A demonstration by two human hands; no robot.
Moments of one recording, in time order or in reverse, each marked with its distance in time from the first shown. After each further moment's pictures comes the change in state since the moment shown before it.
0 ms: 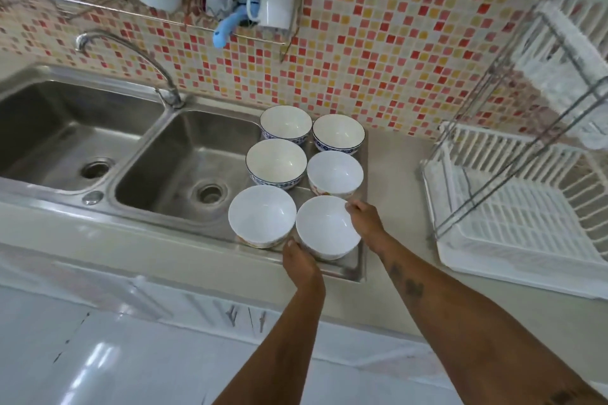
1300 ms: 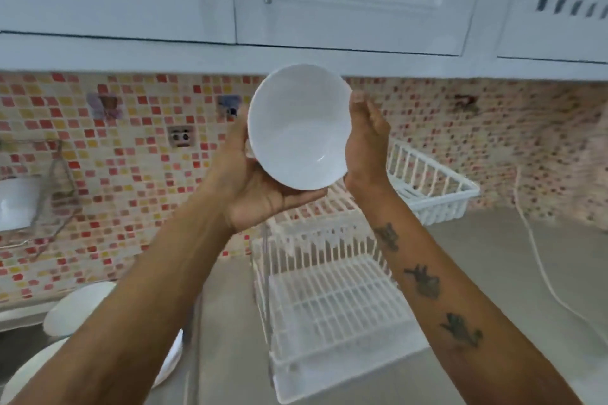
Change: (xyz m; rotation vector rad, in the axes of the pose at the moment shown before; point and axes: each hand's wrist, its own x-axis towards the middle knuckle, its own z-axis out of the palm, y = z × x) left_hand -0.318 0.178 0.252 0.235 -1.535 -0.118; right_hand -0.129 -0.125 -0.407 0.806 0.750 -0.904
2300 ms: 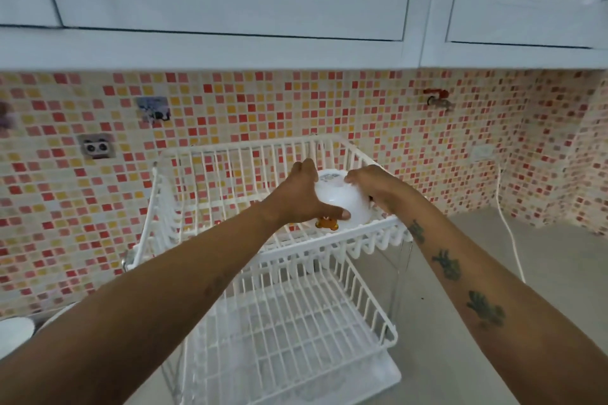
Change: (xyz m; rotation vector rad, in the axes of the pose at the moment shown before) left_hand 0.236 -0.106 0.053 1.673 0.179 0.346; right_hand 0.145 0.115 -0.194 -0.760 -0.306 0.715
